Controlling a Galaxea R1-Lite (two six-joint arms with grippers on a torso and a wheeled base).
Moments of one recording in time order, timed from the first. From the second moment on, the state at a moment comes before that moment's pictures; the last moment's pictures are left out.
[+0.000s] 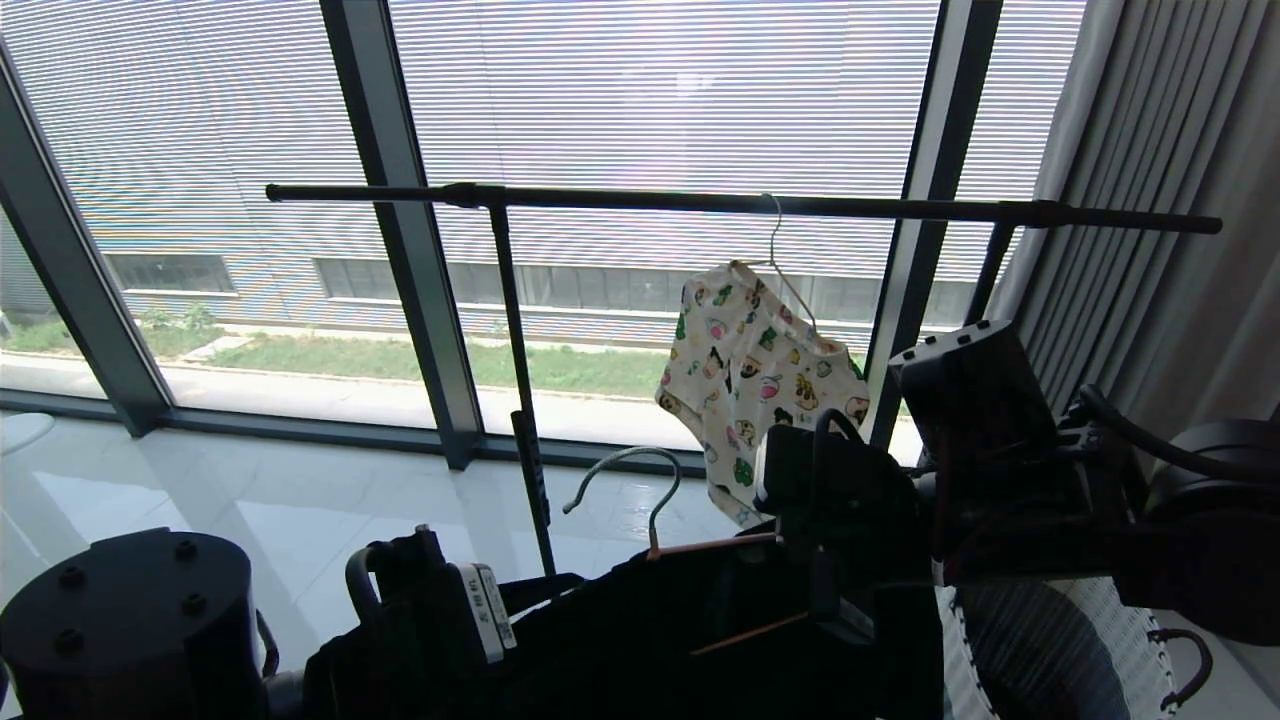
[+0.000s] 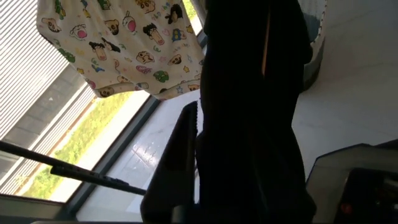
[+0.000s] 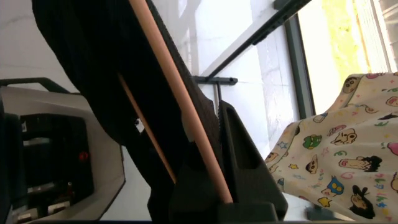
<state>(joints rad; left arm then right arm) -0.76 1.38 -0.30 -0.76 -0.13 0.52 0.83 1.71 -1.01 -0.09 0.30 -0.59</state>
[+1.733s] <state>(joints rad) -0.40 1.32 -0.09 -0.76 -0.11 0.34 0.66 1.53 -0.93 -0.18 0.42 -0.68</state>
